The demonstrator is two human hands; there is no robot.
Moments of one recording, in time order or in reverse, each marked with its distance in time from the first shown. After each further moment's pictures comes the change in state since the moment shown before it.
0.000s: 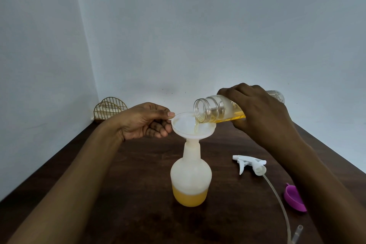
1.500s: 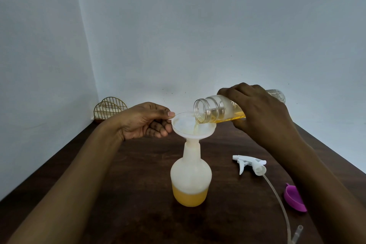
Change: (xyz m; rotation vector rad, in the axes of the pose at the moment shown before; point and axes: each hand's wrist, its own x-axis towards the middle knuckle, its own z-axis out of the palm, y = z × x) left_hand 0.000 0.001 0.001 0.006 -0.010 0.009; right_hand 0.001 -0.004 -0.006 -0.018 -0.028 0.034
